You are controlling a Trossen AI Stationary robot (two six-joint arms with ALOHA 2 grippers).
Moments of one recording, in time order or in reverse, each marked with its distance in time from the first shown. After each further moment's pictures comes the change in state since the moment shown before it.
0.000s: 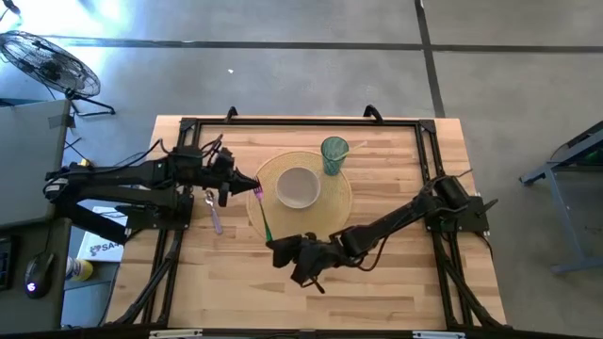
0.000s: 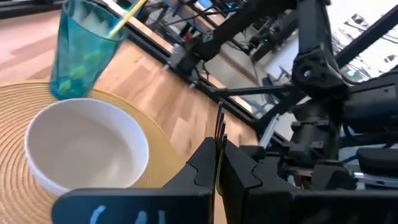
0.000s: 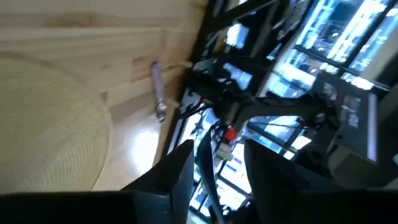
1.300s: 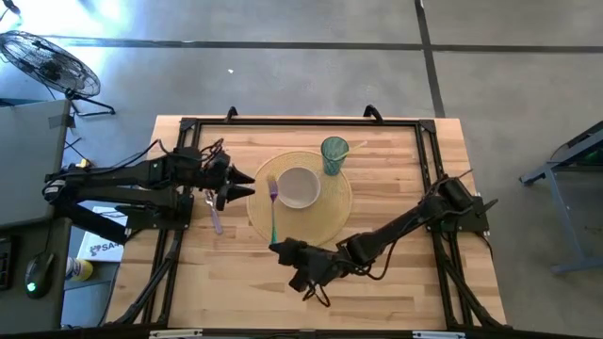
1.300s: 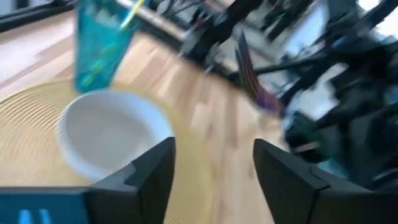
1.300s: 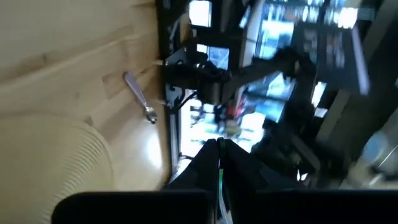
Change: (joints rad) left arm 0.000 -0.043 0.000 -0.133 -0.024 0.139; right arm 0.055 -0.019 0.000 0.097 0.125 0.231
